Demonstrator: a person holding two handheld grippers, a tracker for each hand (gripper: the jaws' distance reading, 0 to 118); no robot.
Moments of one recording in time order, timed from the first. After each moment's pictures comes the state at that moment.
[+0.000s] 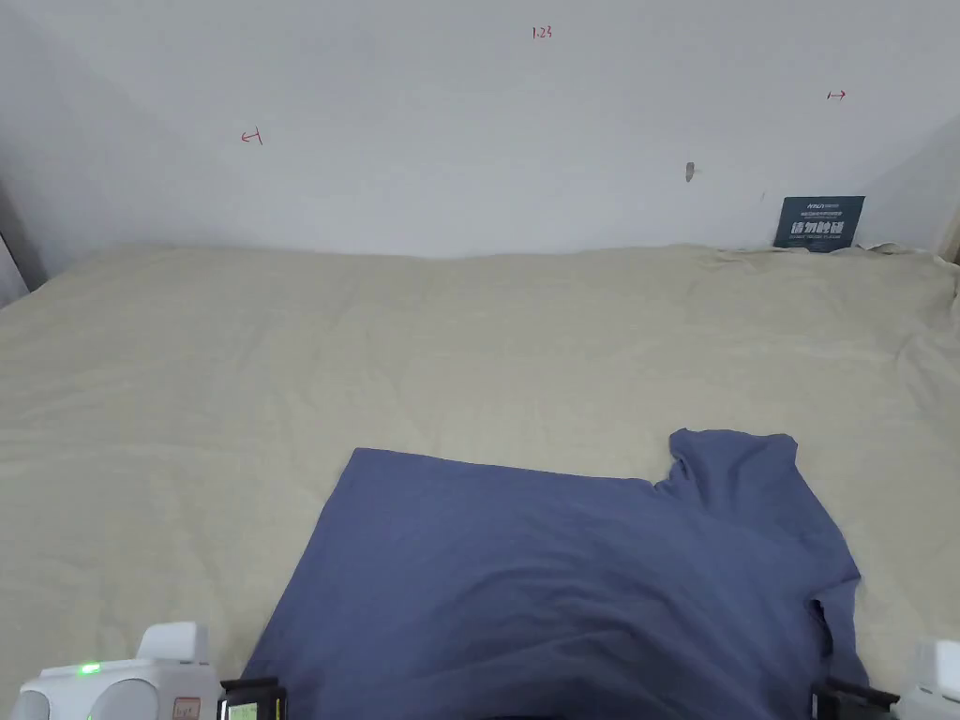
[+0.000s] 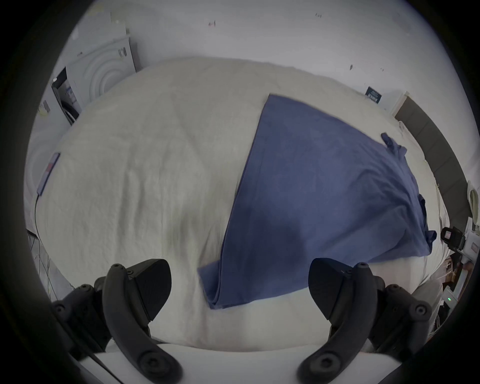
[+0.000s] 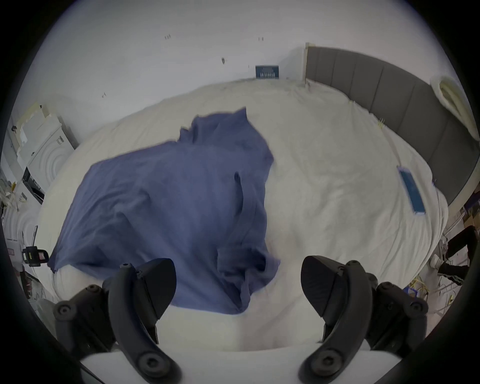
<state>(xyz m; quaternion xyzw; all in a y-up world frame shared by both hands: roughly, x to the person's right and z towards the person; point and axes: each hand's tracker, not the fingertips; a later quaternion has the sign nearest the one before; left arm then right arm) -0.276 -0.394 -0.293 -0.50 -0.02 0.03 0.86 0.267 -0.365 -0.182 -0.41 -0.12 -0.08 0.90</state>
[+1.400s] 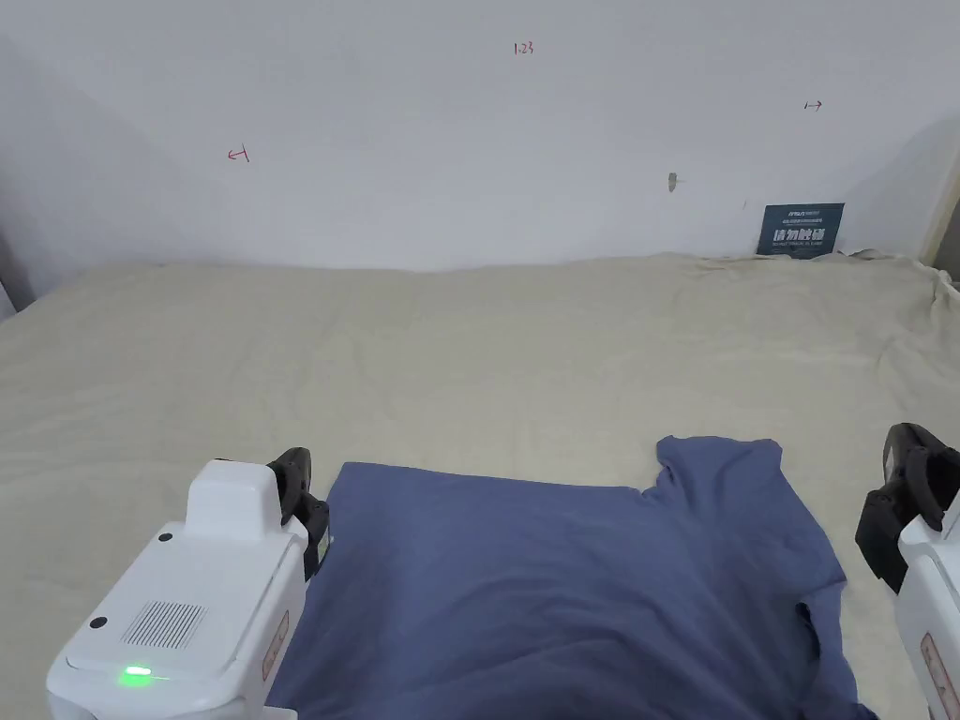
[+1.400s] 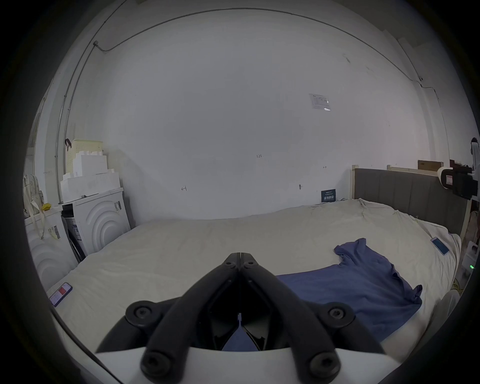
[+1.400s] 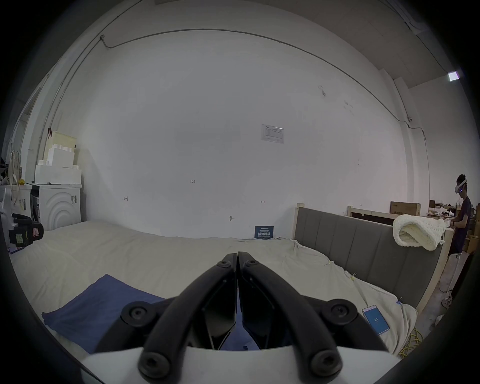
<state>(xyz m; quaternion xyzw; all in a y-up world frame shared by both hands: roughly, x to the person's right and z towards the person) -0.178 -0.266 -0.260 -0.08 -0.08 -0.06 0.99 0.205 -0.238 -0.155 -0.01 -0.15 0.05 0.99</state>
